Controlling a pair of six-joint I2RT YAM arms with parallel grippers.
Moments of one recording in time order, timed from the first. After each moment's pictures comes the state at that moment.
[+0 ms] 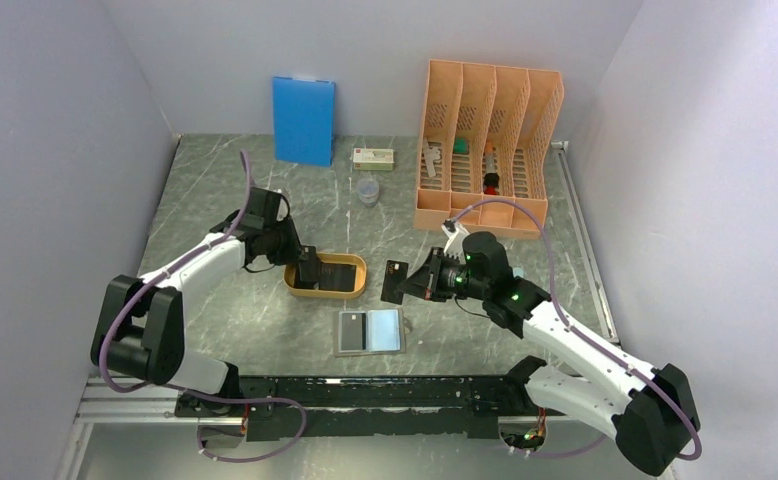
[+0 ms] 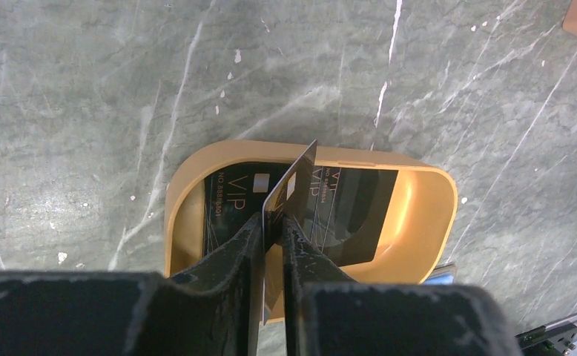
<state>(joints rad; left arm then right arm) -0.29 1.45 0.85 -0.35 0.13 -0.56 0.64 0.95 0.58 -0.13 -0.38 0.79</state>
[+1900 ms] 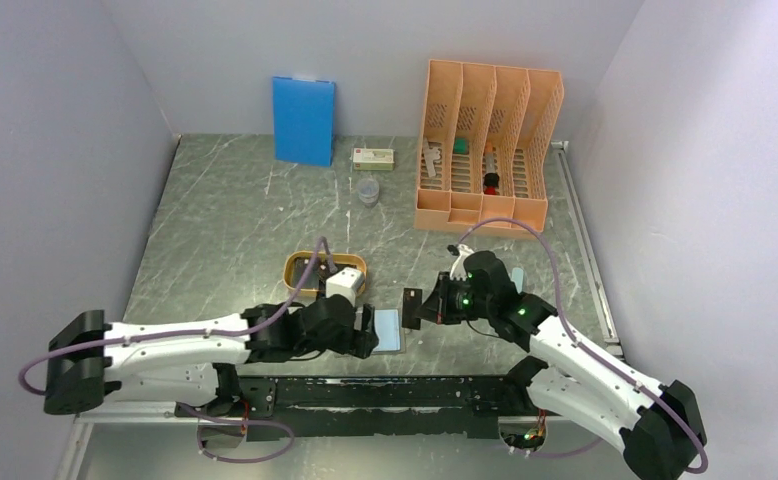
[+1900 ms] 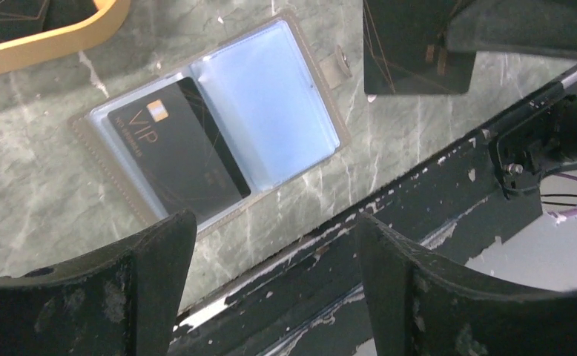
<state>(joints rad) -1.27 1.05 0.62 -0.35 -0.31 -0.85 0.65 0.85 0.49 -0.33 -0.31 0.66</state>
